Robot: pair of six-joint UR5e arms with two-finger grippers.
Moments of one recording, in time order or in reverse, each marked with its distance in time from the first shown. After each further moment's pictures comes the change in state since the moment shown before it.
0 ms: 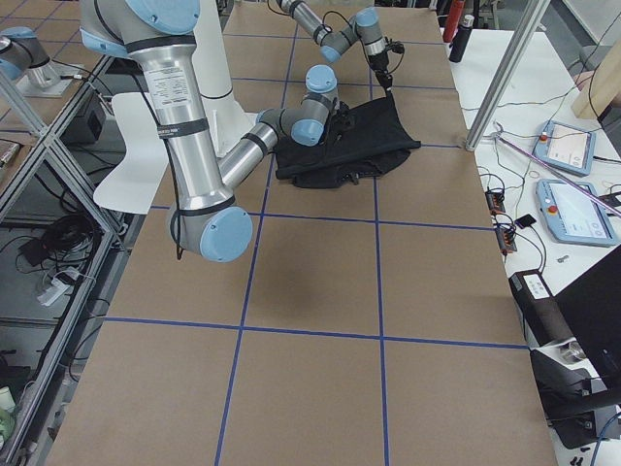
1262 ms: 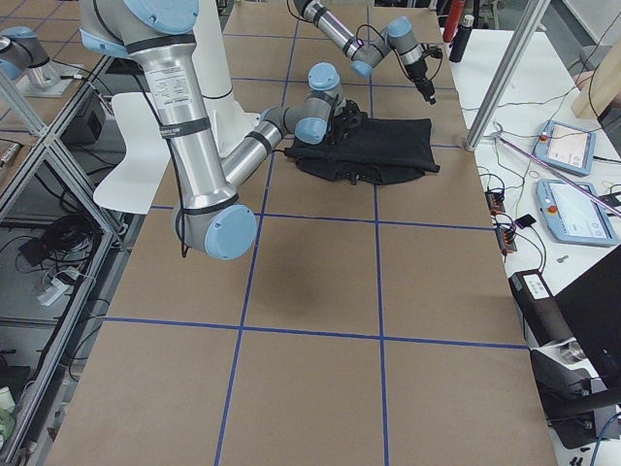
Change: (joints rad) left arm -0.063 -0.234 0.343 -0.169 0.048 0.099; right arm 0.002 0.048 -0.041 0.001 -0.110 0.003
